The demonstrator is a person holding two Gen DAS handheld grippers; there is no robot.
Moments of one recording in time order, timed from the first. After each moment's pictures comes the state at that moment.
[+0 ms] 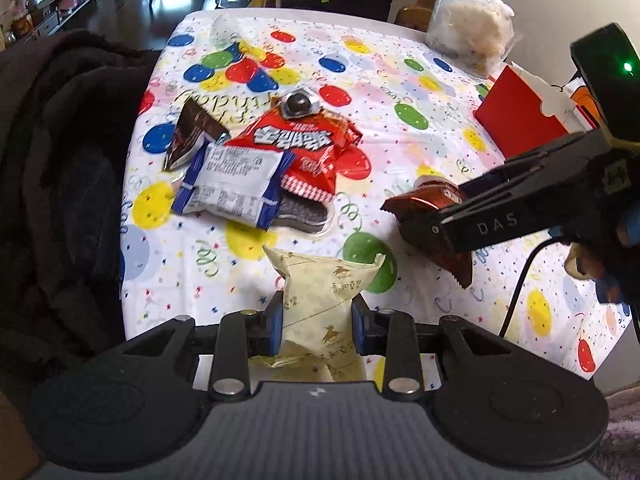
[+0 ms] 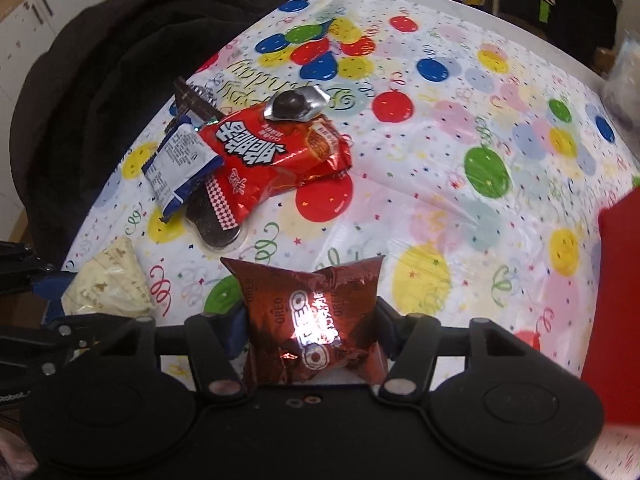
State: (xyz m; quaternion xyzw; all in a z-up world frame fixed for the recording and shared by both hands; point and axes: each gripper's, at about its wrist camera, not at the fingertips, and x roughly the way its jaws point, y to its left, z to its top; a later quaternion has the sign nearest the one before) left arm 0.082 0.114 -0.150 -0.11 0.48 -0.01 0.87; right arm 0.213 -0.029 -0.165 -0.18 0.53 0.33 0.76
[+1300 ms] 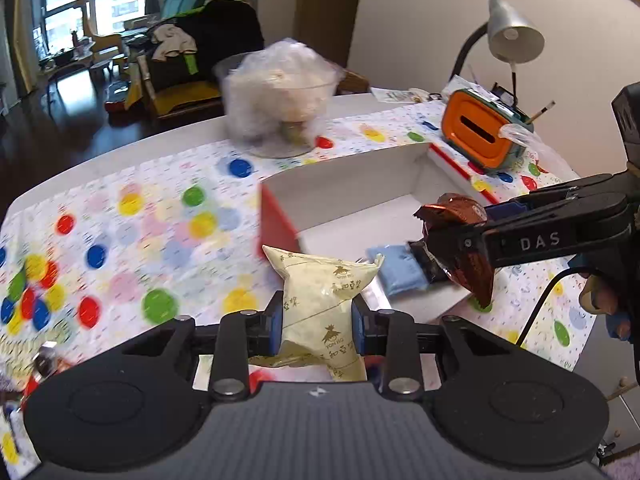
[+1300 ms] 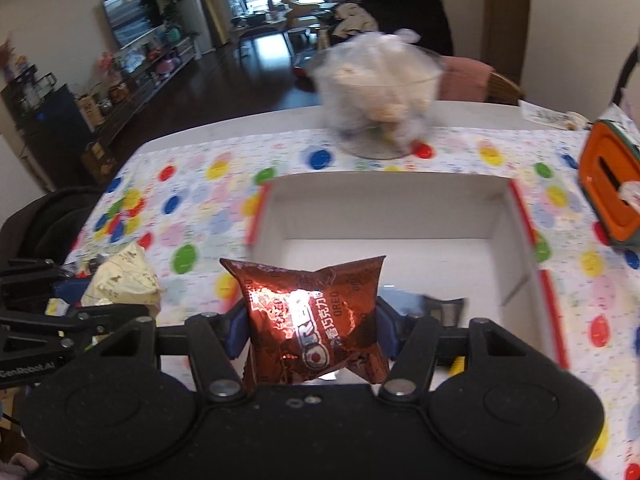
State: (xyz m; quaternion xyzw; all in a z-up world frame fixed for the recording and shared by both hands) left arm 0.243 -0.146 -0.039 0.00 0.42 -0.13 0.90; right arm 0.309 -0.337 -0.057 -0.02 0.45 0.21 0.87
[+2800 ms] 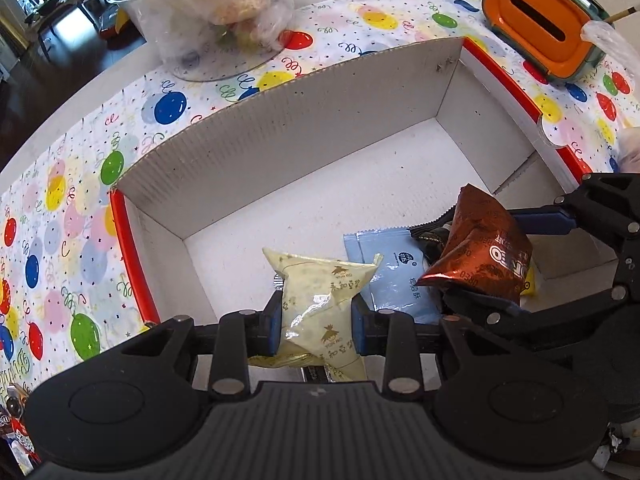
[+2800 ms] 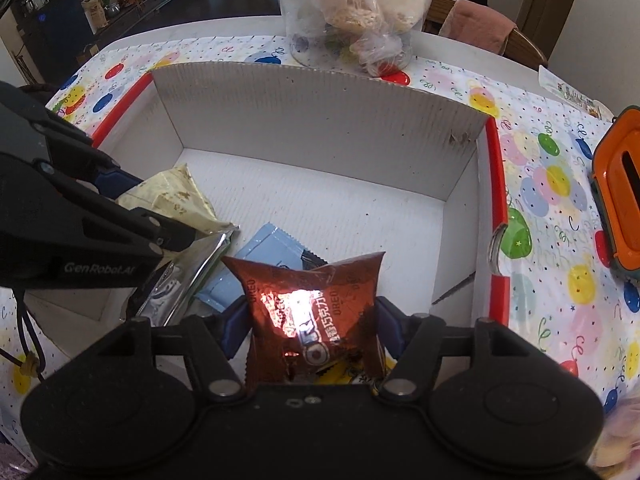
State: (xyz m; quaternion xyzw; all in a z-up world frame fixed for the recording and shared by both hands) left arm 0.383 -0.268 -0.116 0.08 0.58 -0.07 0.81; right arm 0.378 -0.387 -0.136 -0.13 0.51 0.25 0.81
